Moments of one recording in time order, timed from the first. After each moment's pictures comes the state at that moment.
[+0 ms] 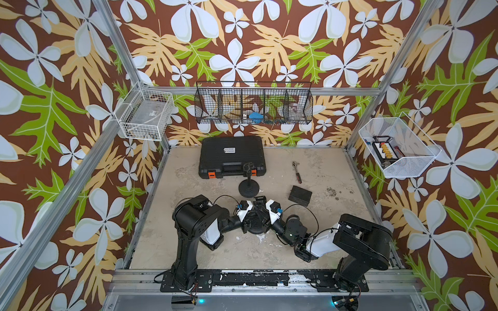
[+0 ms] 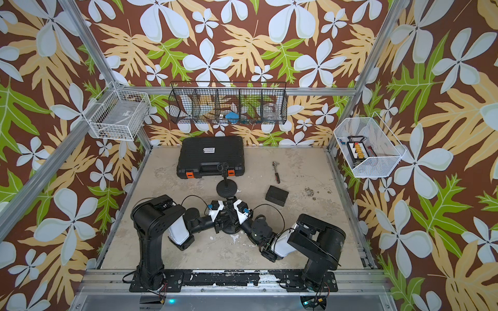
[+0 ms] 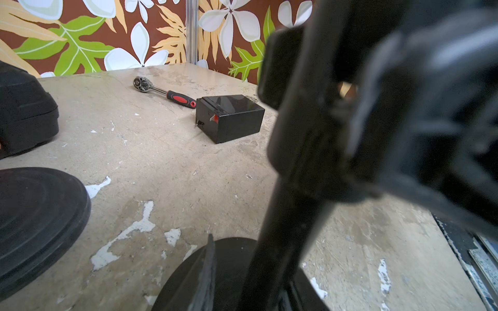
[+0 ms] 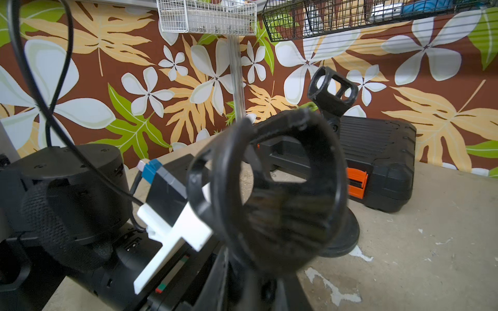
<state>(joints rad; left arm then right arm) -0.59 2.01 0.32 1.55 0.55 -0.10 1.01 1.68 0.38 1.30 0.25 0.08</state>
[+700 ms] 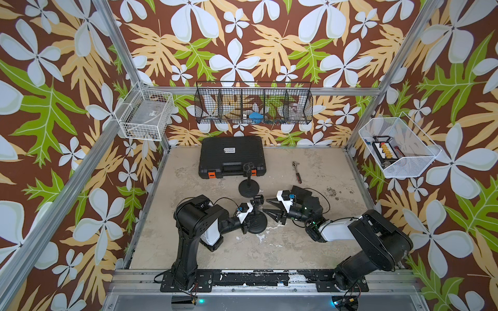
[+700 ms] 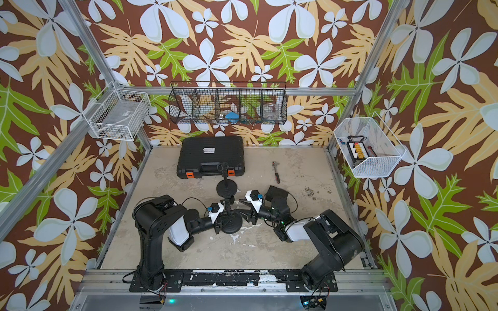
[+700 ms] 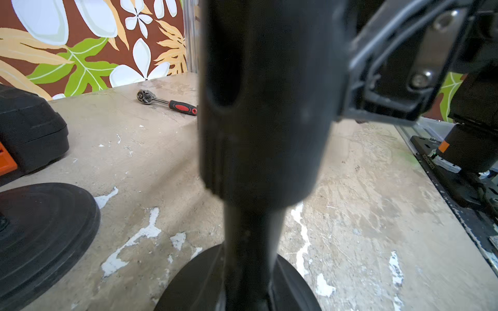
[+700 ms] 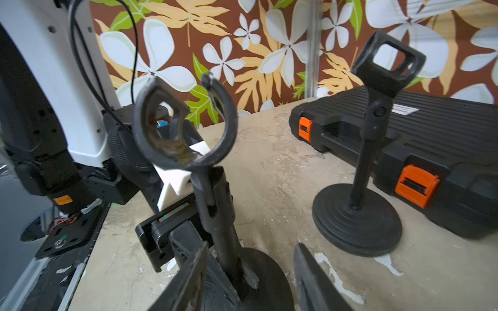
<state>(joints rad) -0.59 2.02 0.29 1.58 0.53 -0.01 0.53 1.59 0.42 1.06 -0.74 0.03</state>
